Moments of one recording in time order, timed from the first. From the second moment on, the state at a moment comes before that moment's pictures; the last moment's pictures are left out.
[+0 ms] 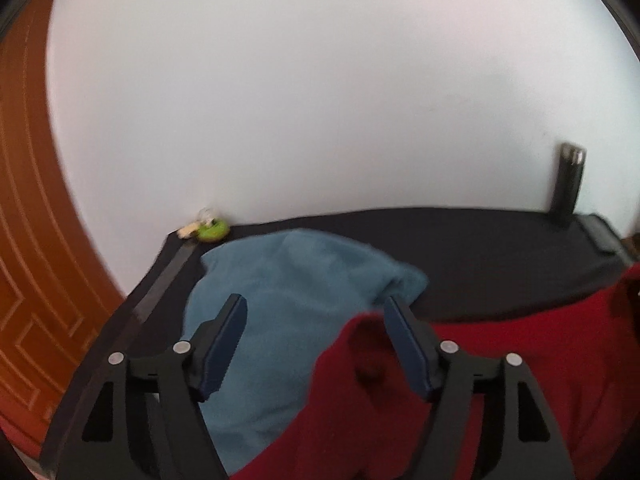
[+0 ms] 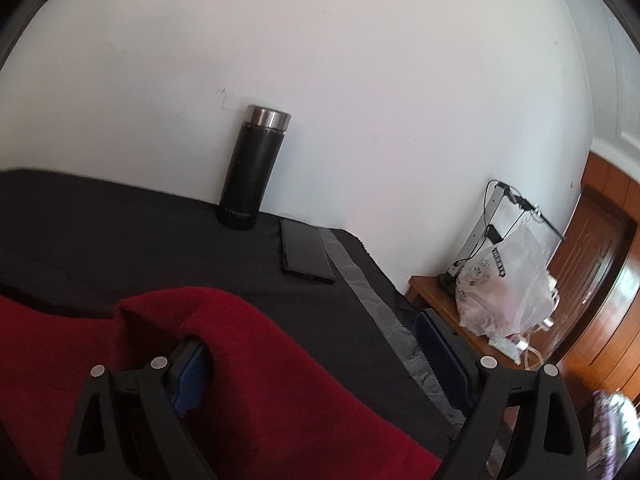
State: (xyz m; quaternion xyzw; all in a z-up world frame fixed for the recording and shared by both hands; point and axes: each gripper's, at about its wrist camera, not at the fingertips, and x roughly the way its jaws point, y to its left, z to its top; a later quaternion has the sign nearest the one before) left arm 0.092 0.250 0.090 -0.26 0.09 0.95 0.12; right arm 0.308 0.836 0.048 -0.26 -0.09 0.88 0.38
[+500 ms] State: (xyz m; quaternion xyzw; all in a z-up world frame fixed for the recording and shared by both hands) left arm 0.003 0.352 -0.004 -0.40 0.20 0.88 0.13; right arm 0.306 0.784 0.036 -0.26 -0.10 0.89 0.37
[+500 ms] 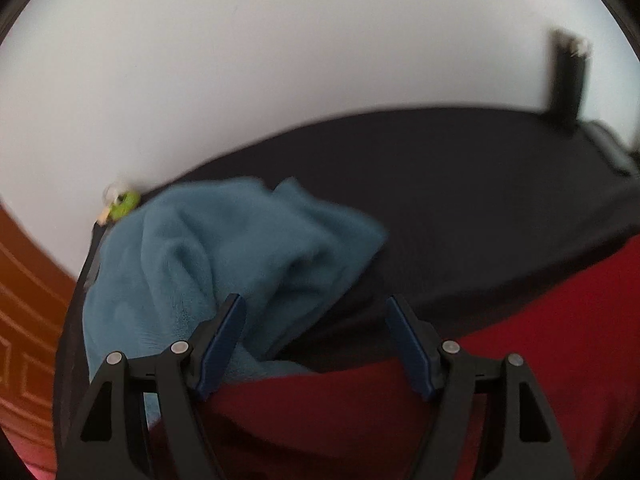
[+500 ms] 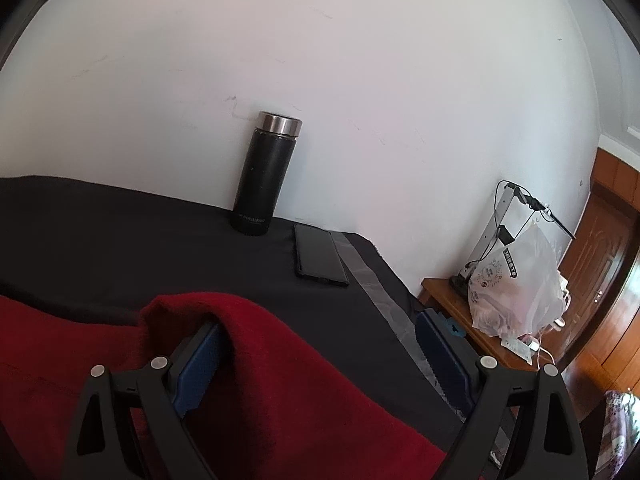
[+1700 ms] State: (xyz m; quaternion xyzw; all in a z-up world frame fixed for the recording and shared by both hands) left arm -0.095 0.164 -0.048 -0.41 0.28 0.86 -0.12; right arm 0.294 0.759 0.015 -0.27 -0.13 0.87 0.38
